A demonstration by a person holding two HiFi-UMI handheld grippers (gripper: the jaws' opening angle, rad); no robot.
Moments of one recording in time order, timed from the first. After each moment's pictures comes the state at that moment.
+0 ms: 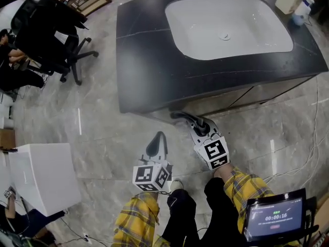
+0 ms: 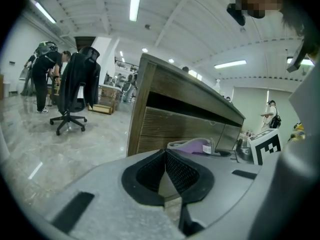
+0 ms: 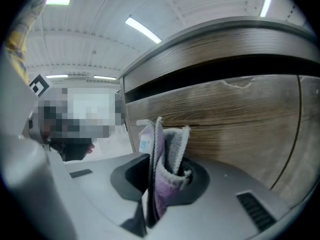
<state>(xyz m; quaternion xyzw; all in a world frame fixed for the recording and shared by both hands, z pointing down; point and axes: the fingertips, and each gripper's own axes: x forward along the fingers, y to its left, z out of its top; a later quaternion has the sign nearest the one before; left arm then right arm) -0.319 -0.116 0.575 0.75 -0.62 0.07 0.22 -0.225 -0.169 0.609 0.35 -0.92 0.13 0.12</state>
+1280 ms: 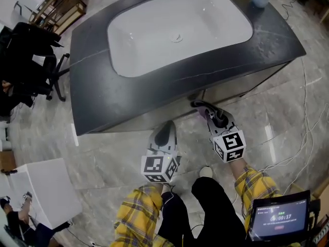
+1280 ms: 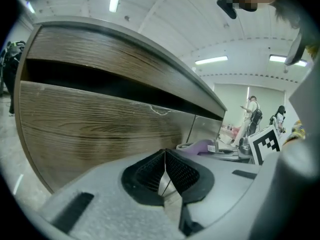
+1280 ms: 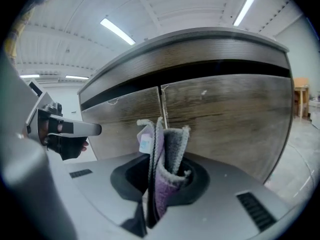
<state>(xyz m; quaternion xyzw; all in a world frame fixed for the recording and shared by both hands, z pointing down) -0.107 -0.194 0.587 0.82 -0.53 0.09 0.20 0.028 -0.228 0.629 0.49 -0.85 0.16 0.12</state>
